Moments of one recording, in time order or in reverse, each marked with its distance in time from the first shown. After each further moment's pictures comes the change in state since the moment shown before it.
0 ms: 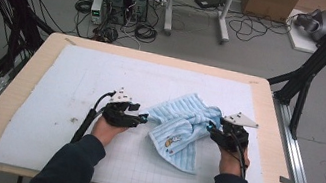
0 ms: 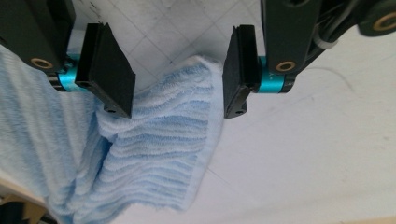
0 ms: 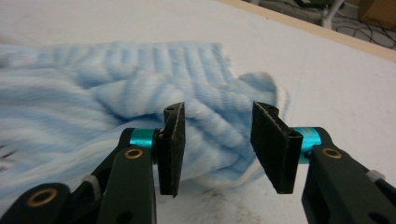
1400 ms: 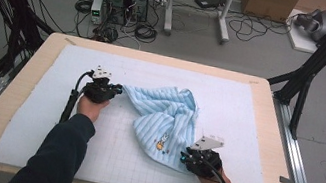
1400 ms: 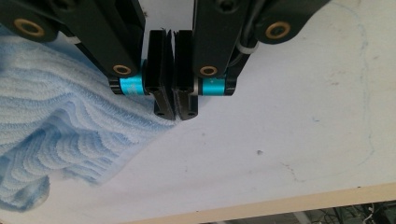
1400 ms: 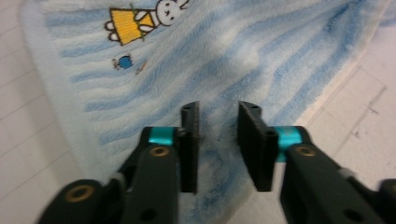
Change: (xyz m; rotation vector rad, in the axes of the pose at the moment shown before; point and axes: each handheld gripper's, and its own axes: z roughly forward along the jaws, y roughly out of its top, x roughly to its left) left arm 0.083 0.014 -0.032 -0.033 0.266 -0.090; right arm 0.074 -0.040 -0.003 0.200 0.288 -0.203
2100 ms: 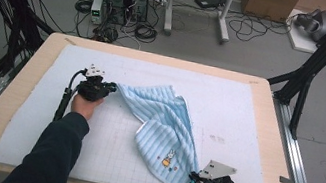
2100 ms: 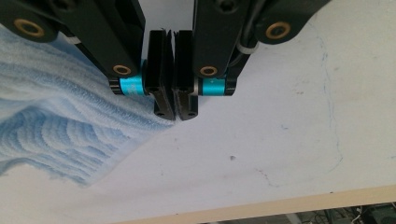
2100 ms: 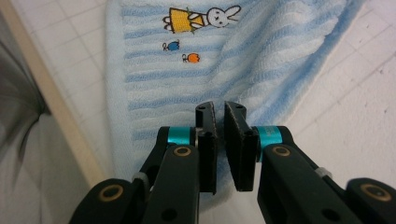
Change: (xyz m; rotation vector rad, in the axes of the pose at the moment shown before) left arm 0.020 -0.006 -0.001 -0.003 0.024 -0.012; right arm 0.023 -0.039 -0.053 0.032 0.070 -0.107
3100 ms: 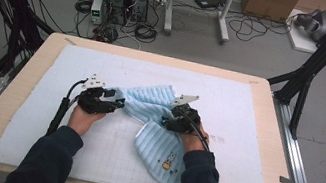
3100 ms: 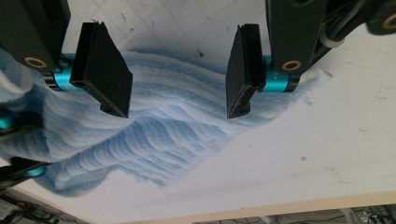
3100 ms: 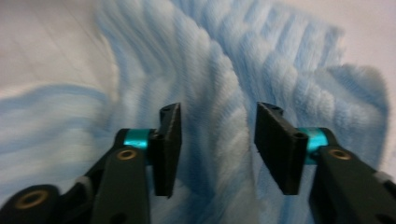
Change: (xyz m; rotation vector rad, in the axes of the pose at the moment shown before) left arm -0.036 -0.014 -0.028 -0.045 -0.178 0.036; right arm -0.080 0.141 0.118 -0.031 -0.045 0.052
